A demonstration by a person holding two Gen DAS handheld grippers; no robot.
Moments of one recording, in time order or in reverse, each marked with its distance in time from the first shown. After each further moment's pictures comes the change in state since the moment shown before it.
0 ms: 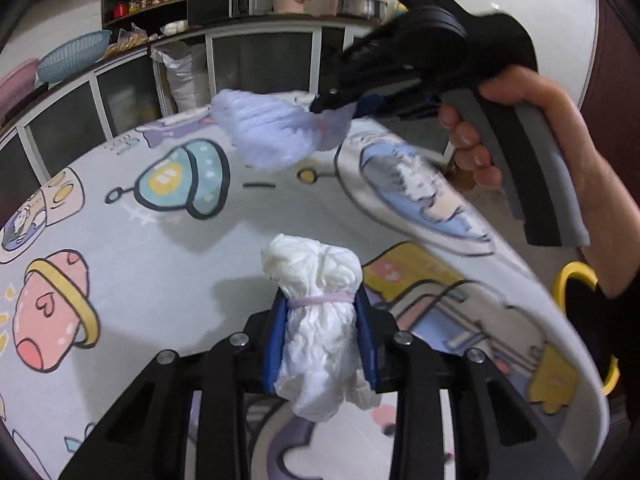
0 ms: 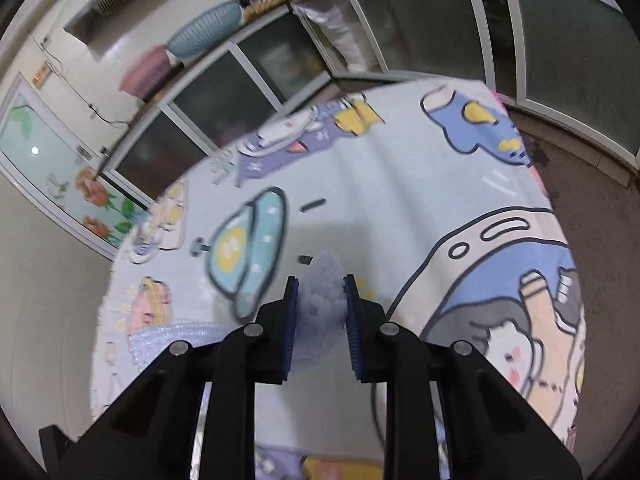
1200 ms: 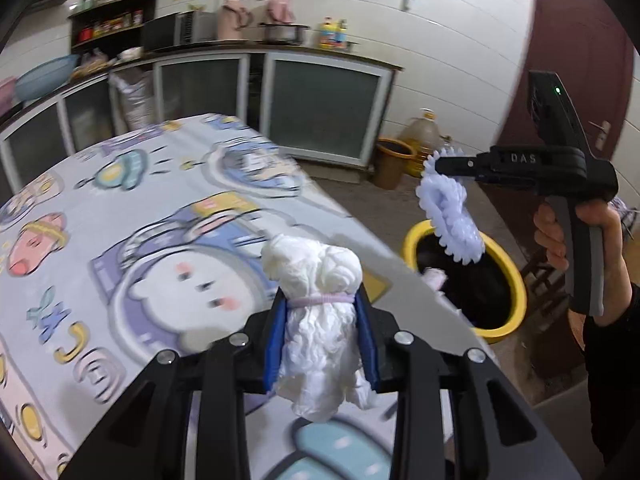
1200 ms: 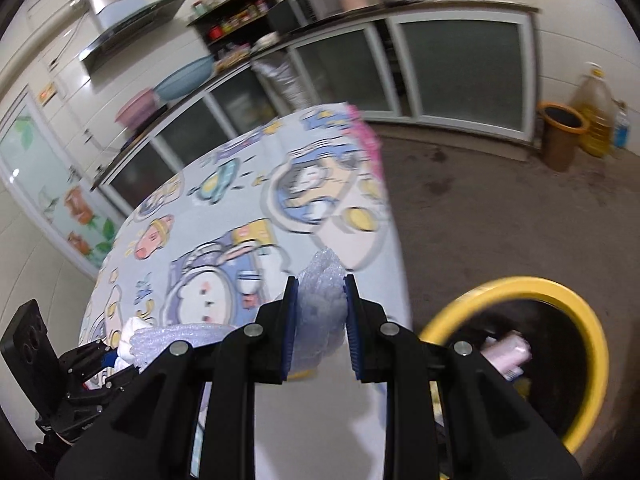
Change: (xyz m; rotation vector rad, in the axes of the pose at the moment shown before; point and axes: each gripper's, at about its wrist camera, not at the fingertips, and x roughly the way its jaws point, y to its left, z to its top) left arm -0.131 -0.152 -0.096 0.077 -0.068 -0.183; right arm -0.299 -0.079 -0.262 0.062 -0.207 -0.170
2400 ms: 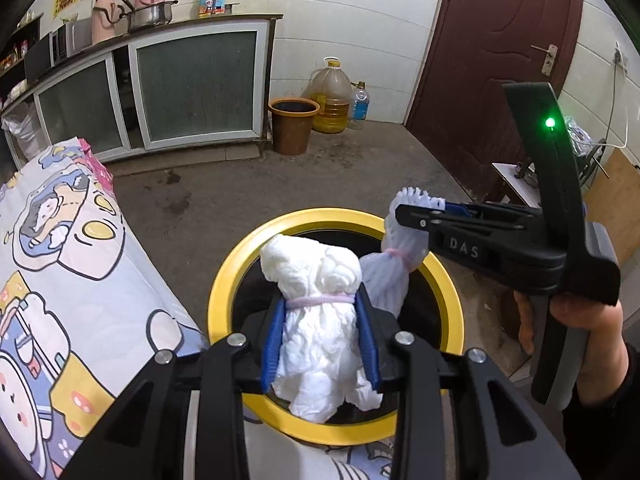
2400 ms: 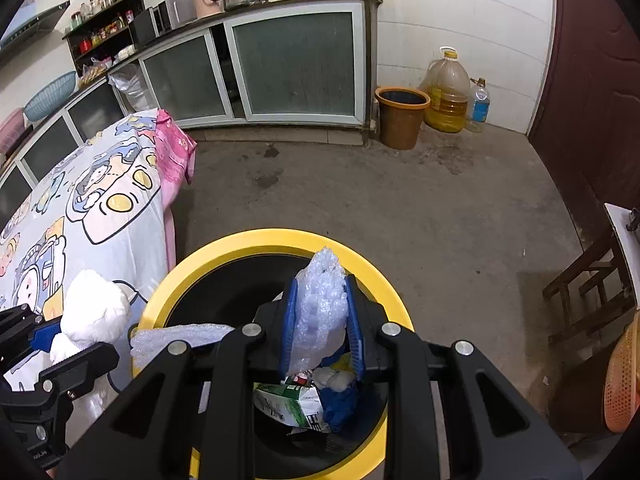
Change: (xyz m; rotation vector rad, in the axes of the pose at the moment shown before) left arm 0.164 -0.206 0.042 0.203 0.145 -0.198; right arm -0.026 -0.170 -0.068 0.121 -0.040 -0.500
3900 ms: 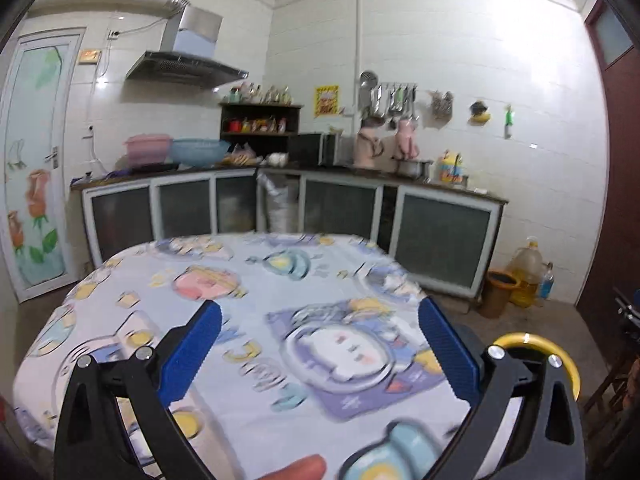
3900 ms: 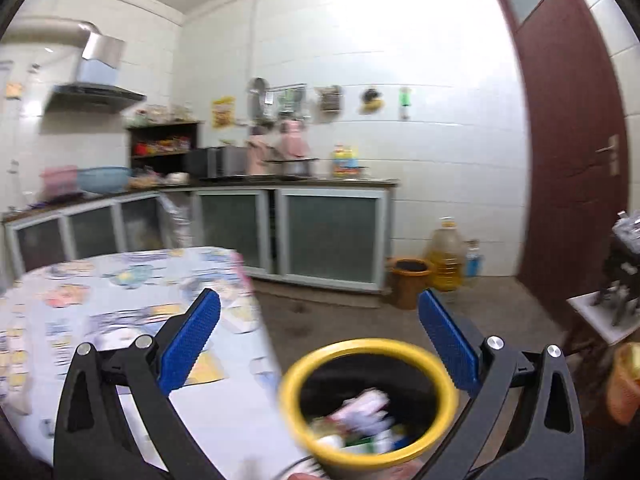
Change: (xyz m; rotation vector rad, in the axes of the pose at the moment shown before) left arm -0.356 0.107 -0.194 -0.374 -0.582 0.729; right arm -0.235 0.157 -0.124 -0.095 -0.669 0.032
